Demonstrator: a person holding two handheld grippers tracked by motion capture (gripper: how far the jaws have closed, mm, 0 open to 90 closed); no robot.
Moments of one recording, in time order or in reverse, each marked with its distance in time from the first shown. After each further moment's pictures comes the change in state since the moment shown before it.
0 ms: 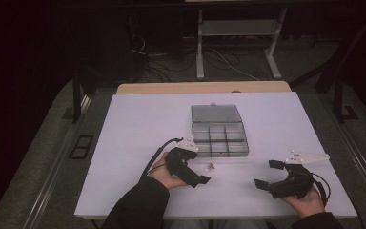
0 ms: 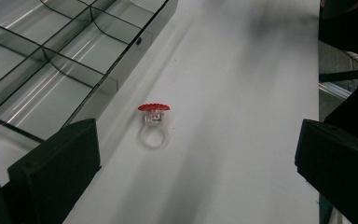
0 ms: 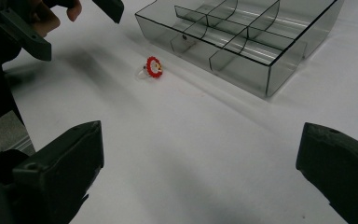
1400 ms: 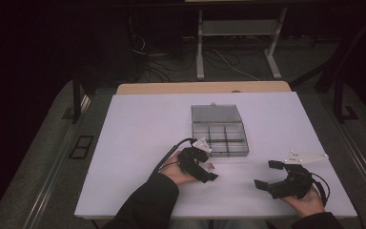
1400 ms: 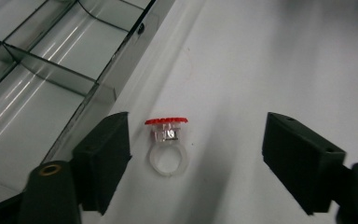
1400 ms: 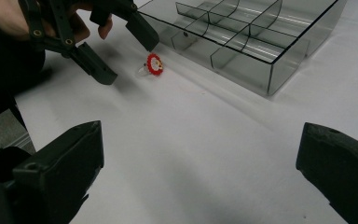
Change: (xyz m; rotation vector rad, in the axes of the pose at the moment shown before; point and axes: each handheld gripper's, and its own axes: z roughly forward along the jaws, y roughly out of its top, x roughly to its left) left arm 0.012 0.009 0.042 0.087 0.010 0.052; right arm 0.000 0.000 0.001 0.008 0.004 -0.007
